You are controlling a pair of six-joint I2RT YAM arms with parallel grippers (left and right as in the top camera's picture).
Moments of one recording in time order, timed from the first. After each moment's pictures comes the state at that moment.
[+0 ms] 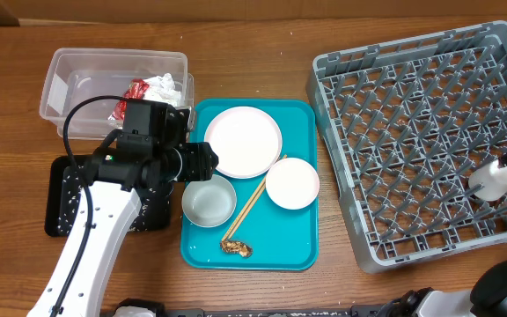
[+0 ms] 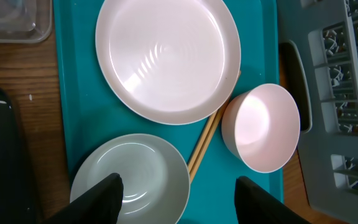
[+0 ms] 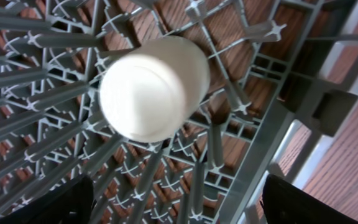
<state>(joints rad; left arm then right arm) -0.17 1.33 1.10 -0.86 0.34 -0.23 -0.73 1.61 1.44 -1.25 -0.08 0.35</state>
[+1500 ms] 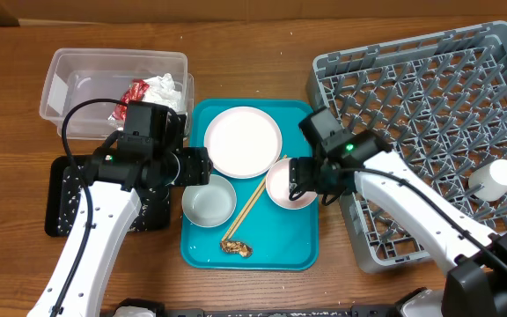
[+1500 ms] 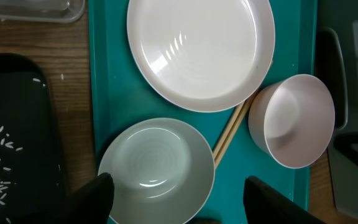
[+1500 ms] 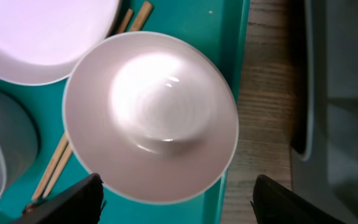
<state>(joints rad) -0.17 1.33 1.10 -0.92 0.25 -0.23 0.53 1.60 1.15 -0.90 -0.09 0.55</state>
